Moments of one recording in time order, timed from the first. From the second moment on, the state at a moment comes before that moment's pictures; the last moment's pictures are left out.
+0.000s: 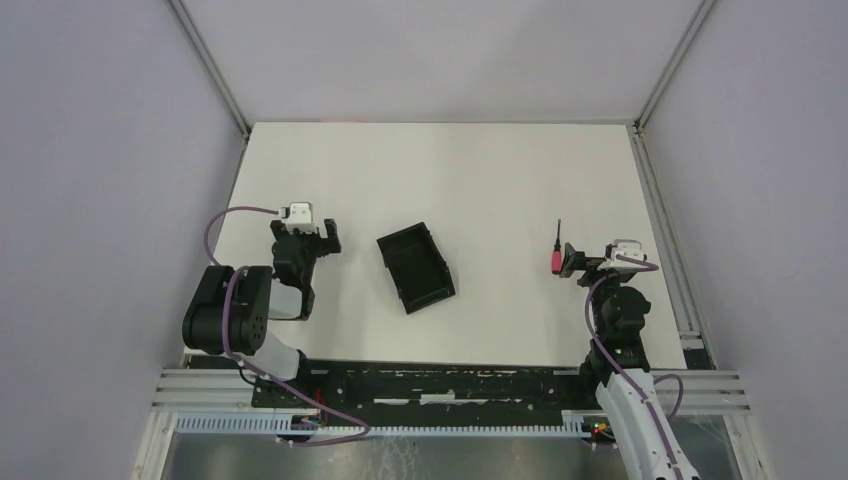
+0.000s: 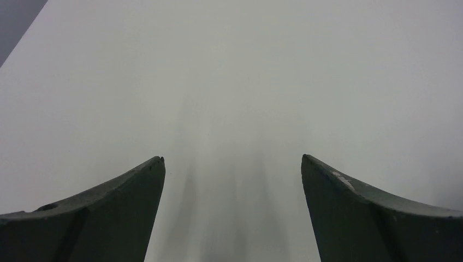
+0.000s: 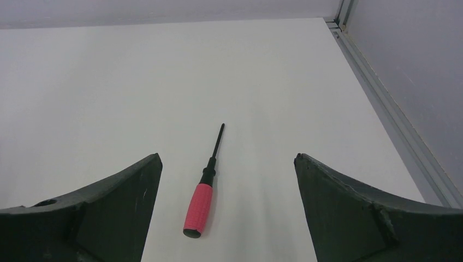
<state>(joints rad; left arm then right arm) -0.02 1.55 0.24 1.15 -0.04 0.00 0.04 0.38 0.01 0.39 0.07 0.03</state>
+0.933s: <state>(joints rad) -0.02 1.55 0.24 1.15 -0.04 0.00 0.04 1.62 1.16 -0.56 0.02 0.02</state>
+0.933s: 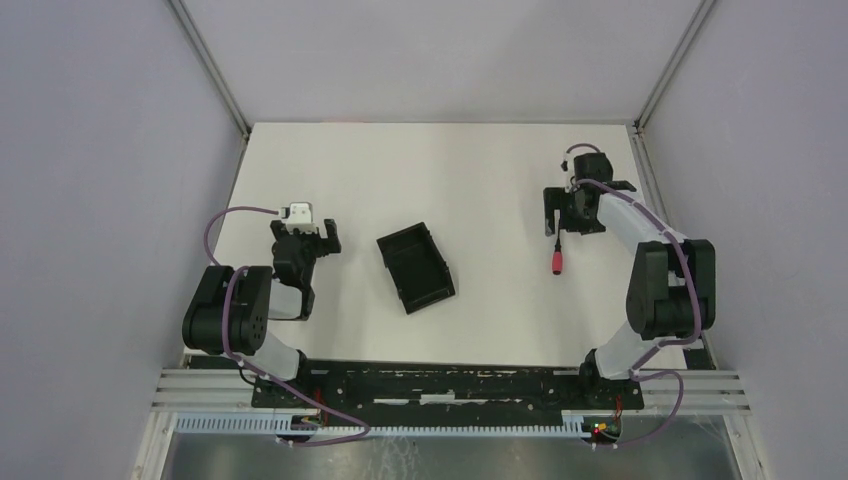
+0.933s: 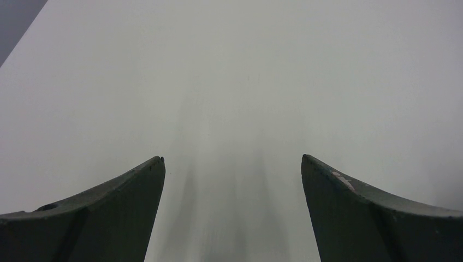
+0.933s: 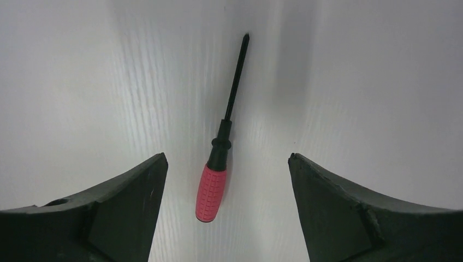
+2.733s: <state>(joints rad) -0.02 1.55 0.24 1.15 -0.04 0.00 0.91 1.84 1.47 -0.57 0.02 -0.06</state>
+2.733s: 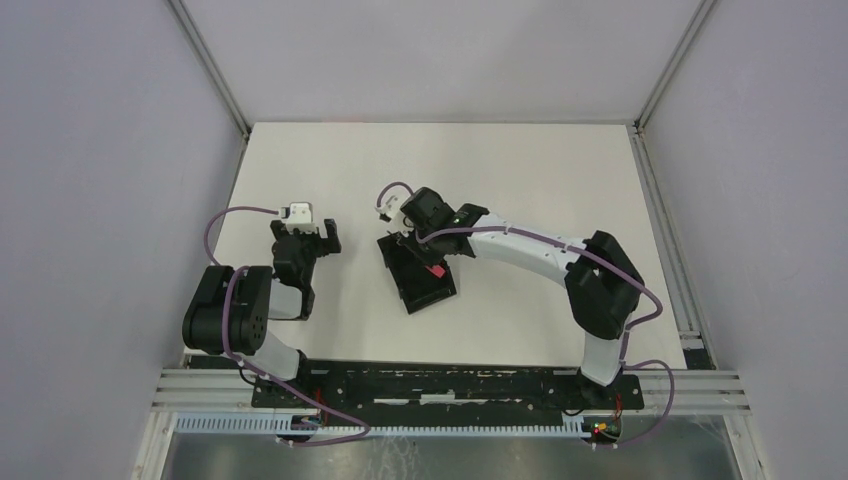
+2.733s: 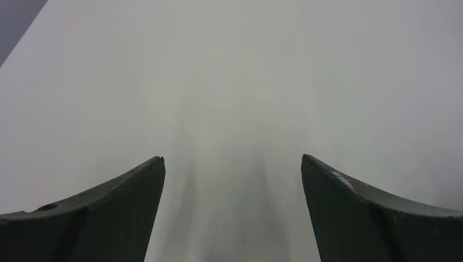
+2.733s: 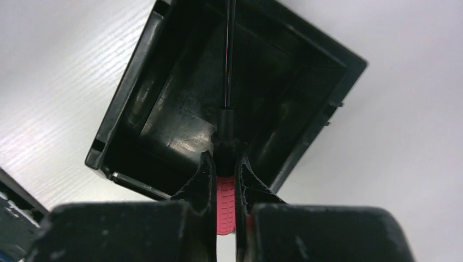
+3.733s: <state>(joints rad) -0.02 1.55 0.24 1.15 -0.04 0.00 0.91 1.58 1.39 -0.44 0.21 0.00</state>
